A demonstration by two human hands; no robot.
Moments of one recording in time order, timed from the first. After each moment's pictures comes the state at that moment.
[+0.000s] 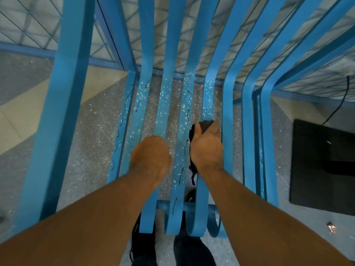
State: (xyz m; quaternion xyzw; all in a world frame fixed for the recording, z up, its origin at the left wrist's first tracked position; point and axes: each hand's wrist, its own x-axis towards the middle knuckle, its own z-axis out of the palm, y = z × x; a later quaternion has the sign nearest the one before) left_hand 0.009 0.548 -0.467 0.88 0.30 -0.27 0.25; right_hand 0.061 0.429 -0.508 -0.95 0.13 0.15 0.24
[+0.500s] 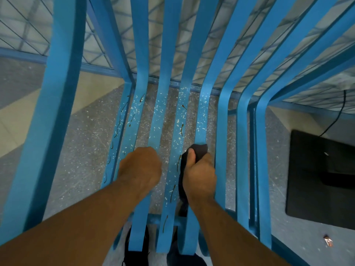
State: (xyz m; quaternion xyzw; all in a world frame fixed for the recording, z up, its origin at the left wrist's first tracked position) left_hand 0.028 0.559 -0.459 0.89 0.25 -0.34 0.18; right_hand 0.039 0.422 -0.502 -0.93 0.20 0.20 0.24
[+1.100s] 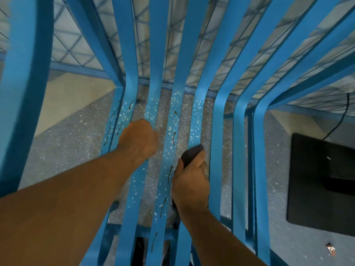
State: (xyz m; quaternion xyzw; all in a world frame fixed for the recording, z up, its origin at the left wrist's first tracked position) left_hand 0.104 0.567 -0.478 0.89 0.30 -0.23 0.25; right_hand 0.050 0.422 -0.499 -0.95 0.12 0.22 0.22
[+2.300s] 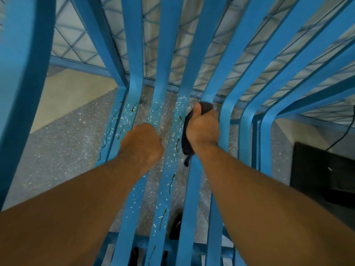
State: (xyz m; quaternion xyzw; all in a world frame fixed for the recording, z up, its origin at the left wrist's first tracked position) left_hand 0.110 0.566 -0.477 0.88 0.31 -0.26 0.25; right_hand 0.192 0.454 -0.513 -0.90 0.20 0.16 0.35
